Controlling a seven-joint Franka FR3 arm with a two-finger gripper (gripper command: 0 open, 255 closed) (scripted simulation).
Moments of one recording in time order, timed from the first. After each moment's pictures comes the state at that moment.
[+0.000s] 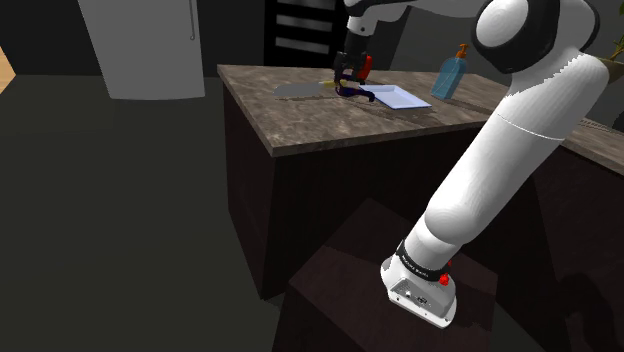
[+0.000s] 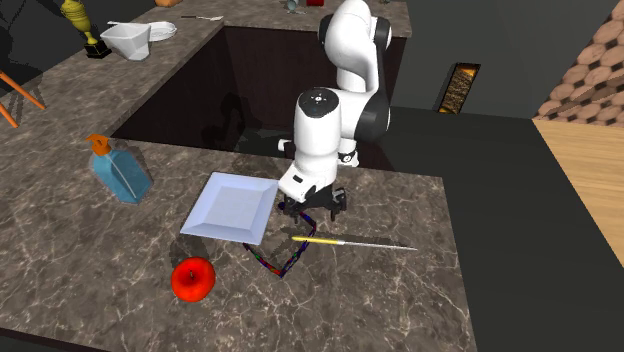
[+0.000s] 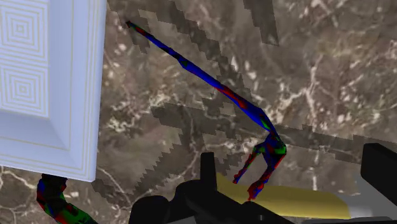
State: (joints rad) arm -0.11 -0.02 -0.39 -1.82 -0.01 1.86 -0.34
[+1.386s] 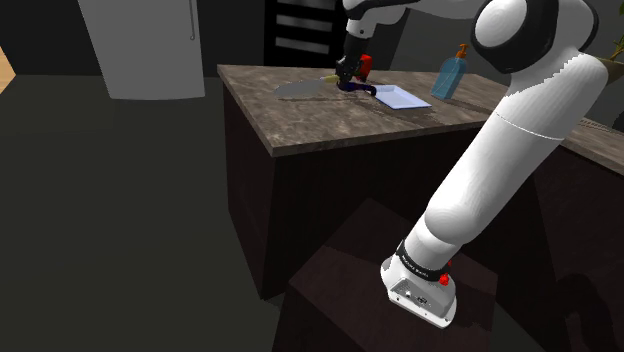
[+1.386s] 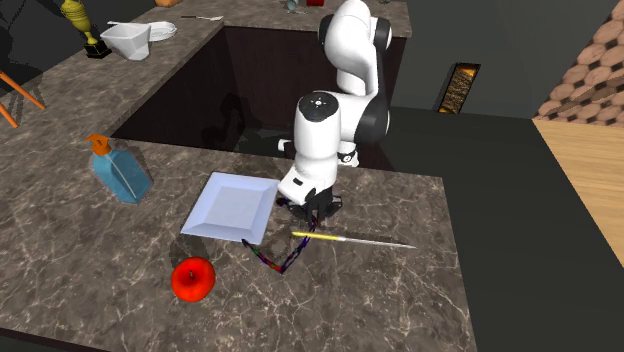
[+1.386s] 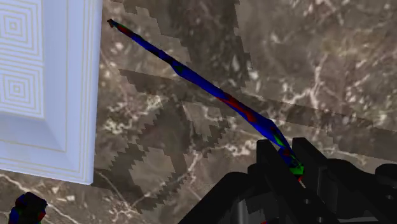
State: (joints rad) arm -0.11 -0.01 -0.39 -1.83 0.00 1.88 -0.35
